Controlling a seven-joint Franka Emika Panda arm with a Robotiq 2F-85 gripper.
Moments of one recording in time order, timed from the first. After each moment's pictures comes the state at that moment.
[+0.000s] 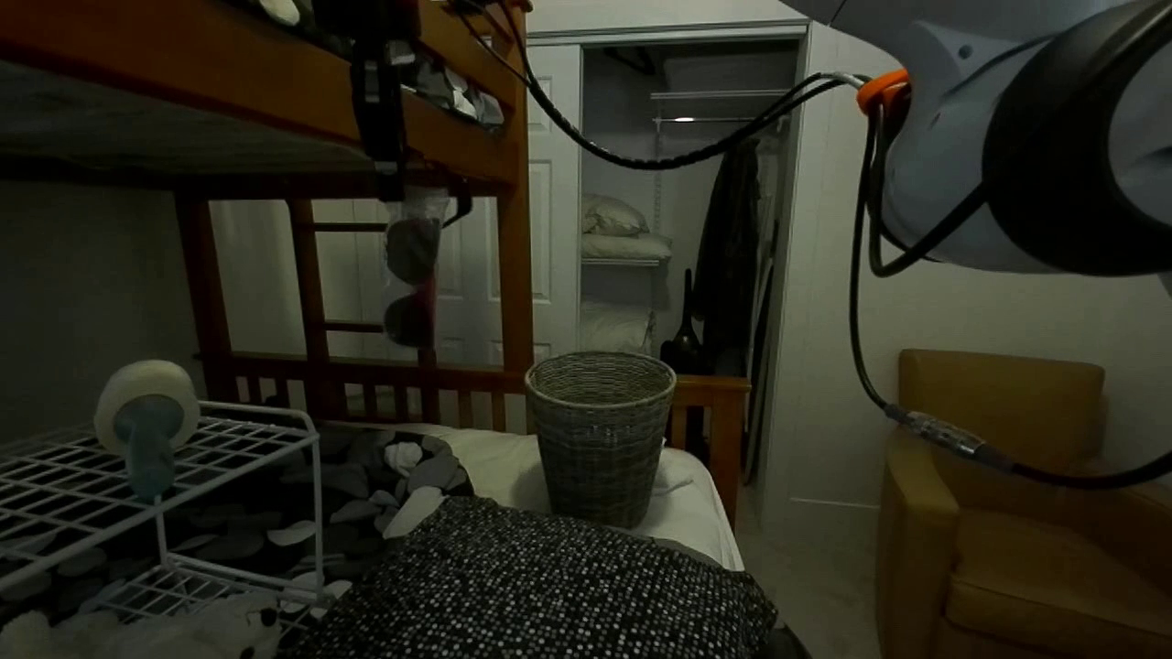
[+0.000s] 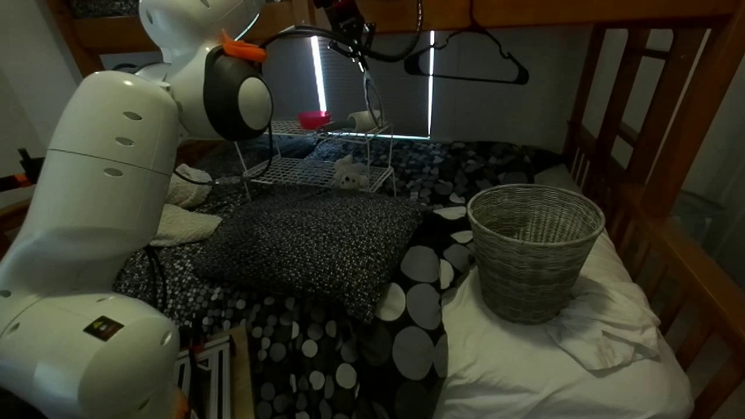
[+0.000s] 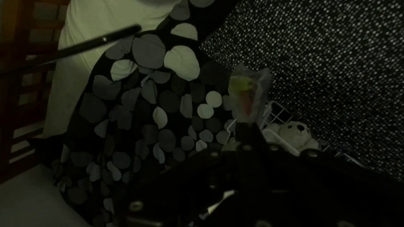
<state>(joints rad) 0.82 0.64 0.02 -0.46 -0.37 1.30 -0.65</state>
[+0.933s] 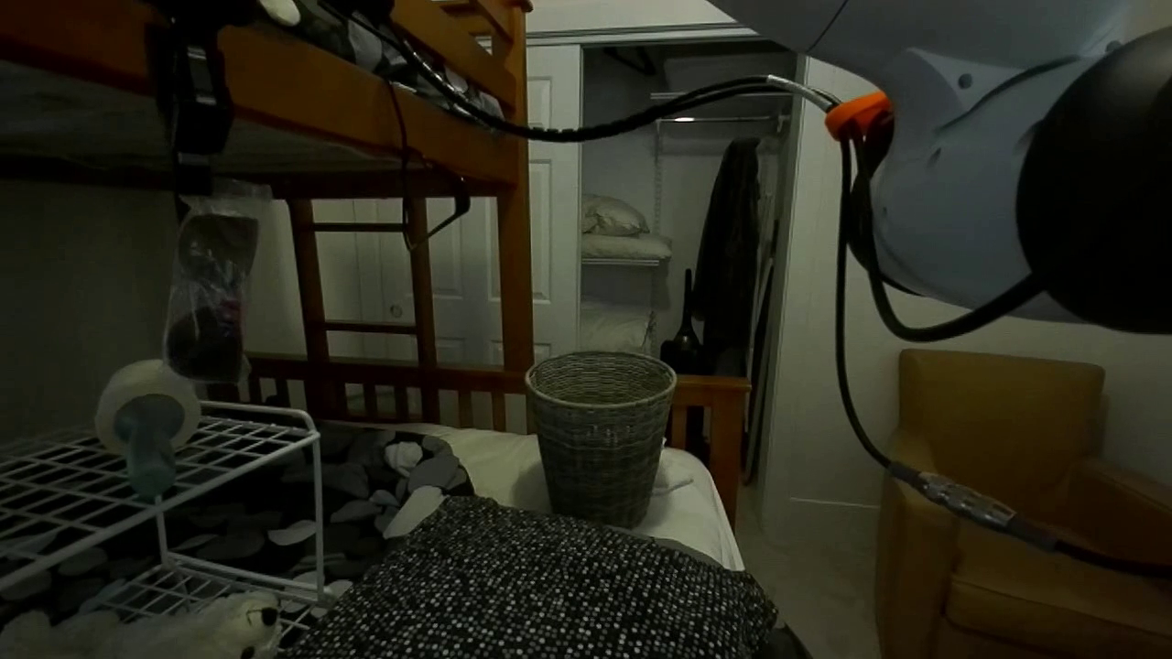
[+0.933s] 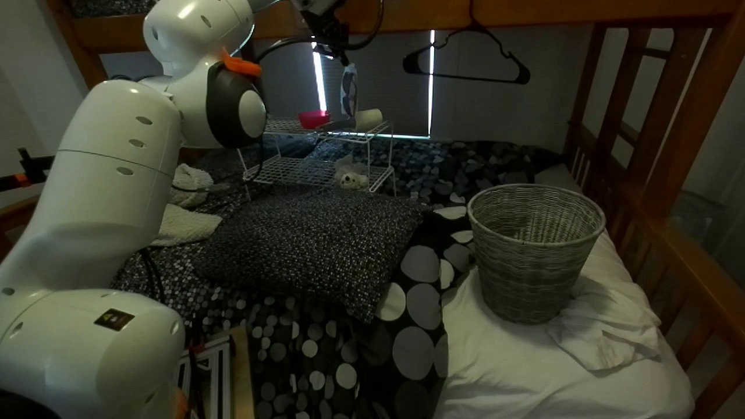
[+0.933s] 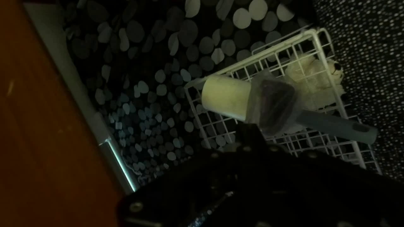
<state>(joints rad) 0.93 0.72 0.04 -0.46 -0.36 1.66 -0.98</state>
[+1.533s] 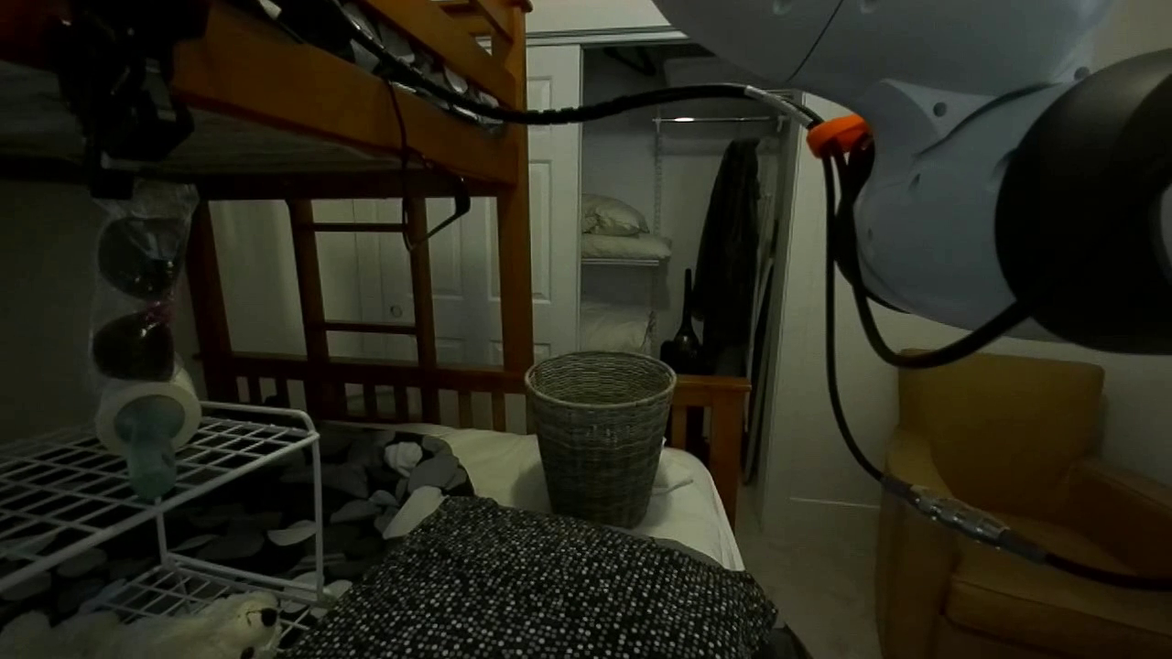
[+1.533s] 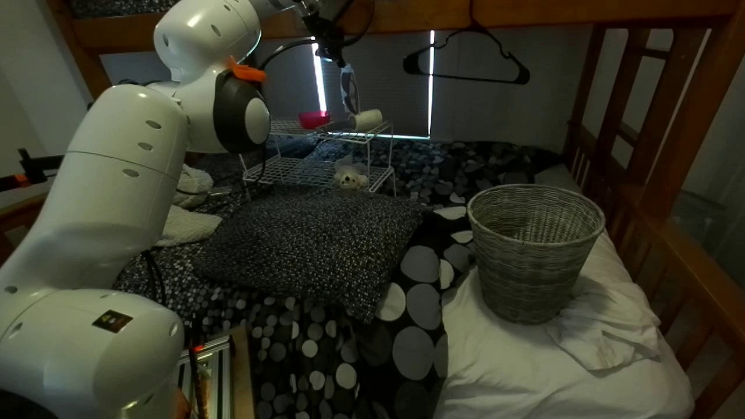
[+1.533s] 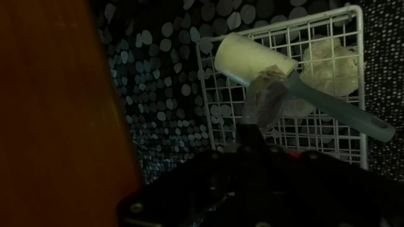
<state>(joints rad) 0.91 0.75 0.07 -0.46 -0.29 1.77 -1.21</state>
